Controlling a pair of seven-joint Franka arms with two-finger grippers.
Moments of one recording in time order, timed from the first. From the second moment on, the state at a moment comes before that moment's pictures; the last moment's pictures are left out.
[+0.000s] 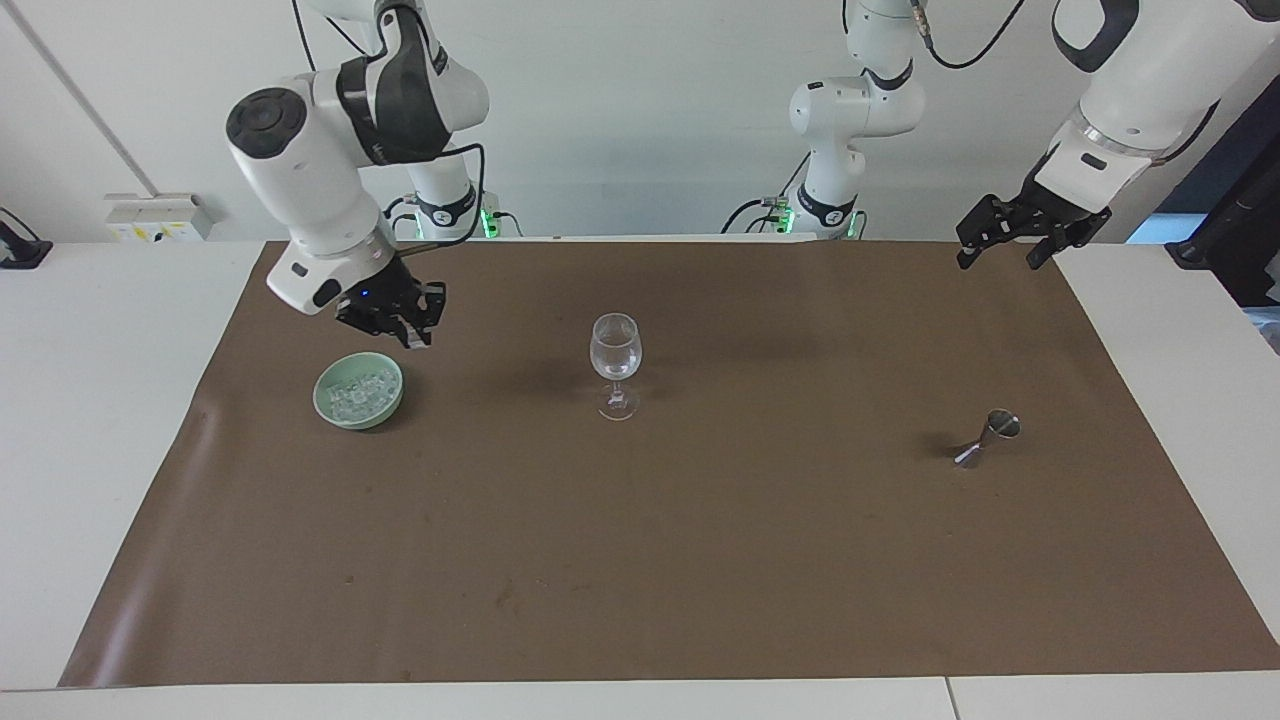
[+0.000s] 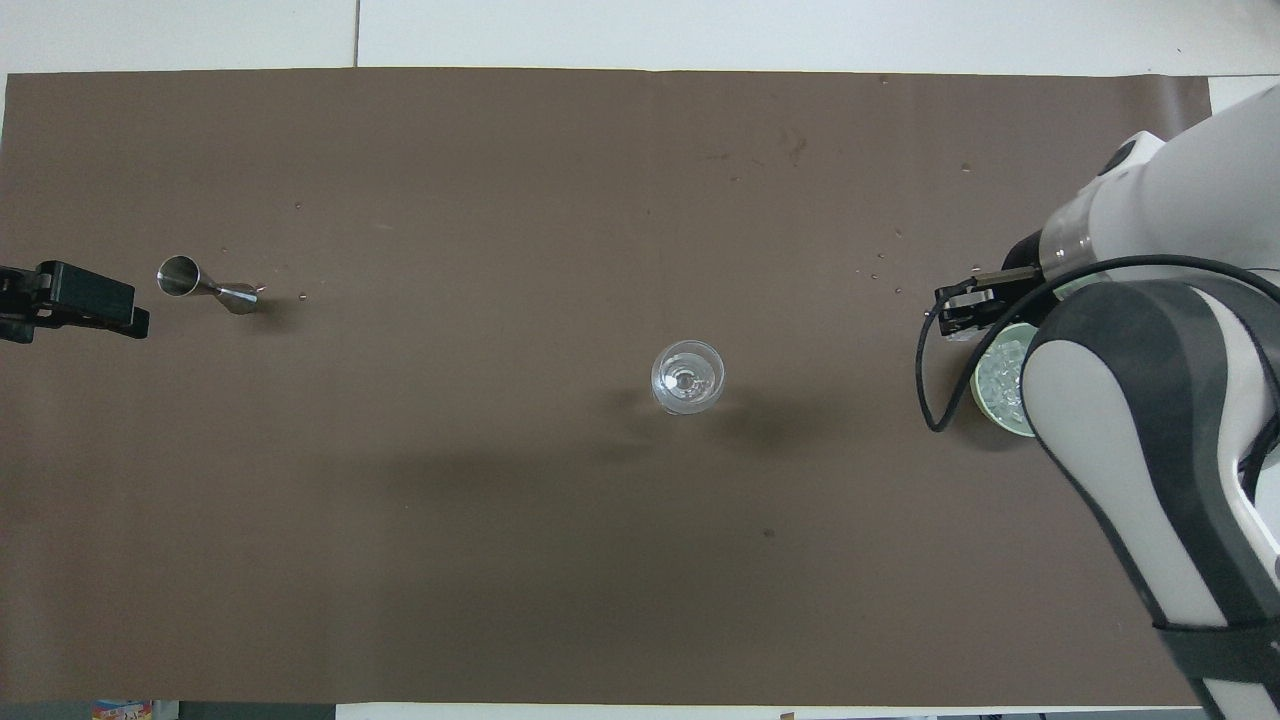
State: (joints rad) left arm -0.02 -0.02 -0.03 -1.56 -0.05 1.47 0.01; right arm 0.29 0.03 -0.10 -1.76 0.10 1.76 0.09
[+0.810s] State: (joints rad) left arm -0.02 -0.02 -0.04 -1.56 -0.02 1.47 0.01; right arm 0.70 0.14 -0.10 -1.68 0.00 1.90 0.54
